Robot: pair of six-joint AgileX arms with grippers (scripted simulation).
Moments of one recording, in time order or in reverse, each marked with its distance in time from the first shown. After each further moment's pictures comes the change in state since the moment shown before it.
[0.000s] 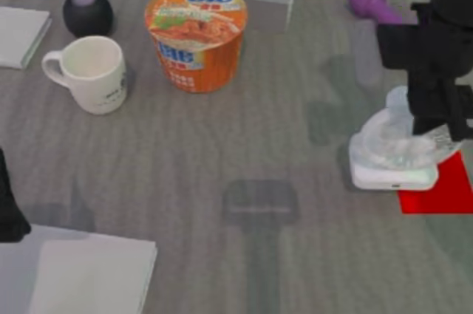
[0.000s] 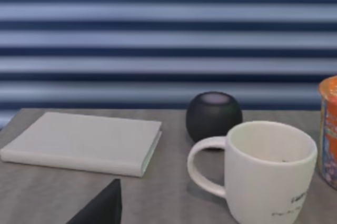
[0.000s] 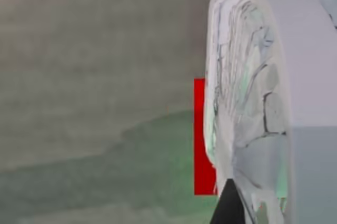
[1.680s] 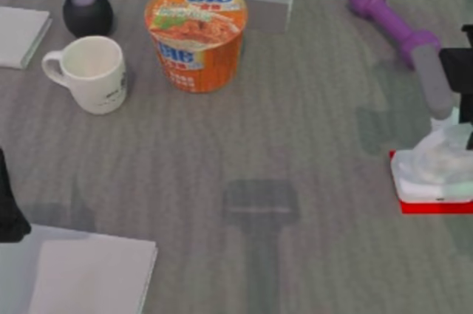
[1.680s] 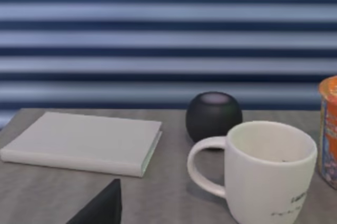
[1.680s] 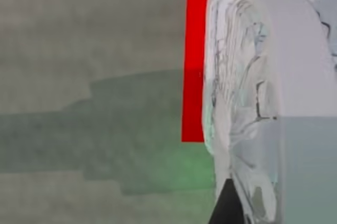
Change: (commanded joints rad) left arm 0.000 0.000 0.000 0.000 0.000 0.000; right arm -0.196 -0.068 -0.231 0.164 -0.005 -0.249
